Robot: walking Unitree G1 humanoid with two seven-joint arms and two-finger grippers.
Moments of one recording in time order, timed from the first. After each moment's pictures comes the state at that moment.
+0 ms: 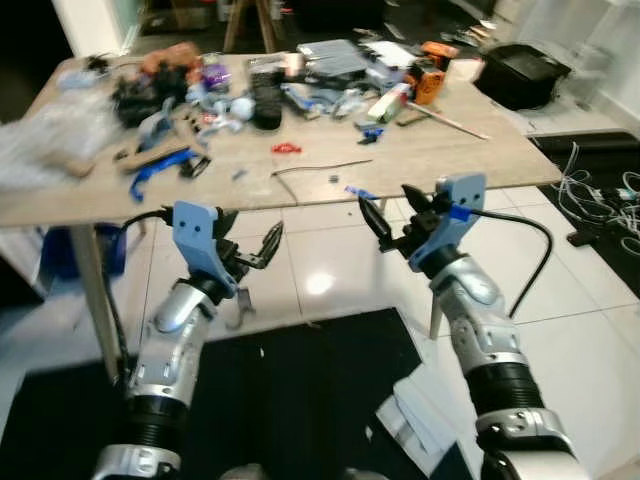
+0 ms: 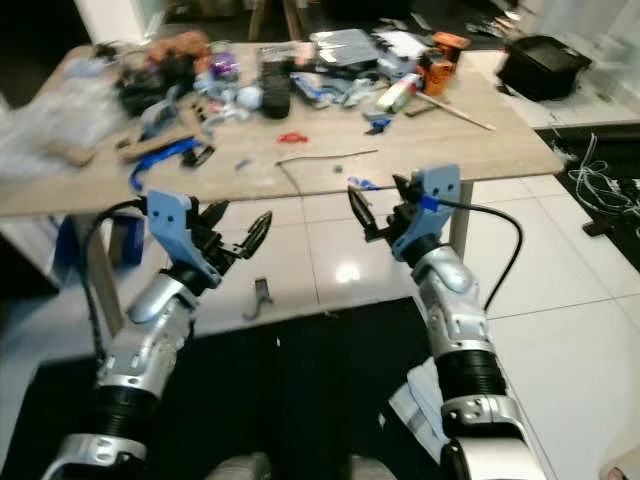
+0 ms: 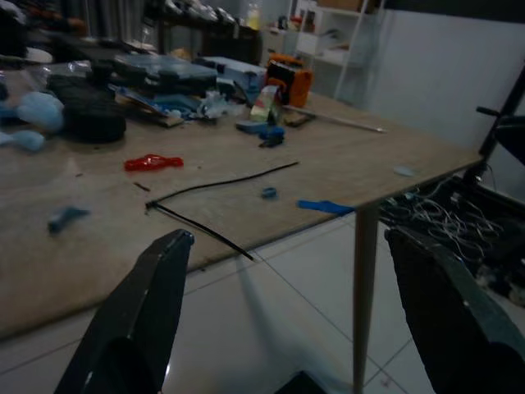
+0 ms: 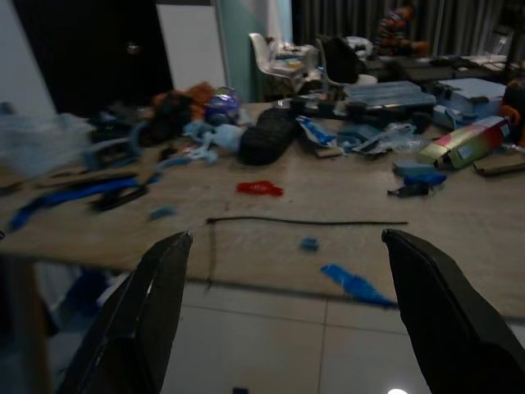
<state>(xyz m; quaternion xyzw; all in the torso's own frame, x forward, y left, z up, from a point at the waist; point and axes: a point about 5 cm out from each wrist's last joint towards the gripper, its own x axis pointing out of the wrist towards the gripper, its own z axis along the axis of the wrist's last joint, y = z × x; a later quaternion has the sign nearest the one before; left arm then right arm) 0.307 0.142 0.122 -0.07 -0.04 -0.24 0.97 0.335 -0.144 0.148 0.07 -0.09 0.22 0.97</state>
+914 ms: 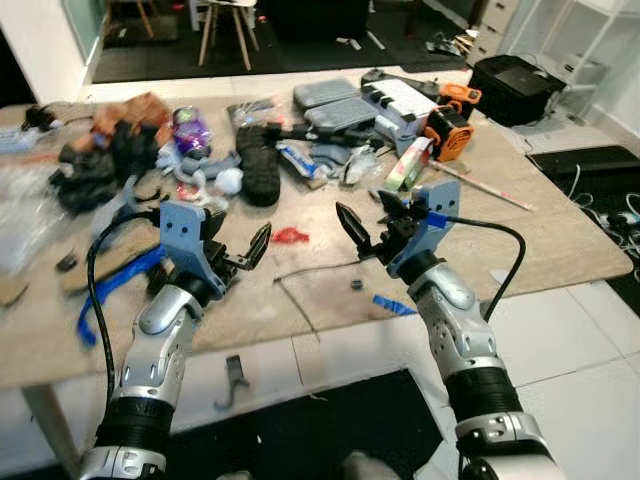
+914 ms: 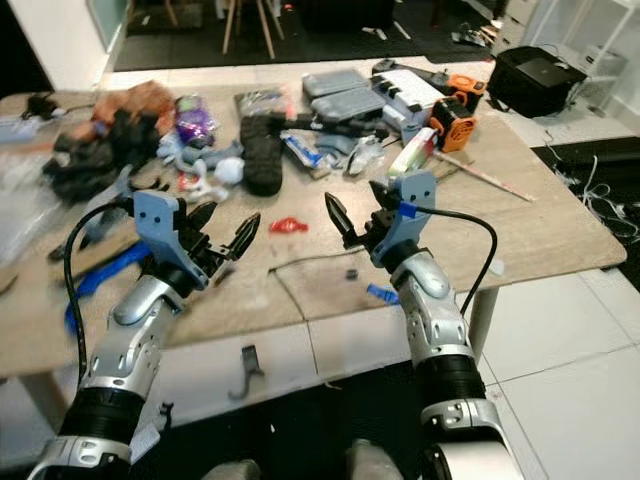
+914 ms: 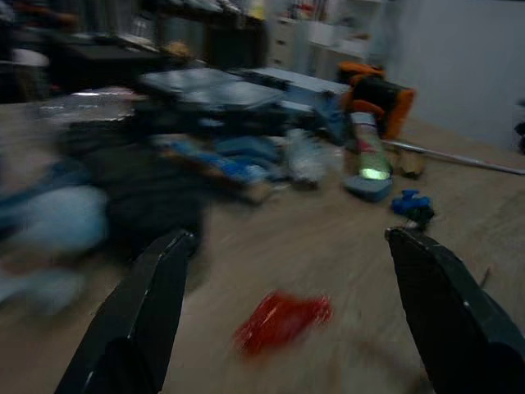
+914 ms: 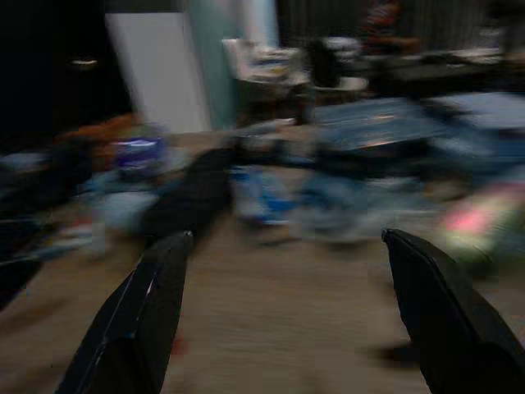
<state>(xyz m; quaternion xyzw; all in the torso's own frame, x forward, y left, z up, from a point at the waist) 0.306 0.150 0.119 -0.06 -0.04 -0.23 0.97 0.334 -0.131 0.146 0.07 -0.09 0.24 0.97</state>
